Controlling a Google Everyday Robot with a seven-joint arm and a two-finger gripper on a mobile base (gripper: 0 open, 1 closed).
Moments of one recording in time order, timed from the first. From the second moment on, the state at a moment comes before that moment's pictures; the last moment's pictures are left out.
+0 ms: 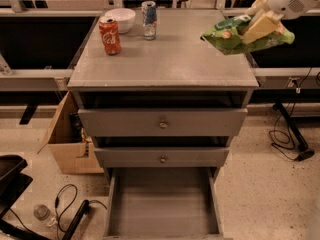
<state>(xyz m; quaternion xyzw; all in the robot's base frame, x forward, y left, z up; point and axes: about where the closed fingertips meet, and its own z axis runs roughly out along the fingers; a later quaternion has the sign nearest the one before) 0.670 -0.235 0.999 -0.60 0.72 0.00 0.35</state>
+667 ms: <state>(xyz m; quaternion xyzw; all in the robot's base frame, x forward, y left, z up) 0.562 -0.285 0.960 -0.59 0.74 0.04 0.32</state>
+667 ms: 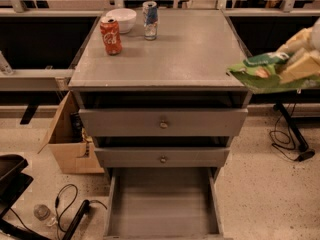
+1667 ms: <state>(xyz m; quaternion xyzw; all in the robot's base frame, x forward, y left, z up) 0.534 -0.277 0.822 -0.56 0.70 0.19 0.40</state>
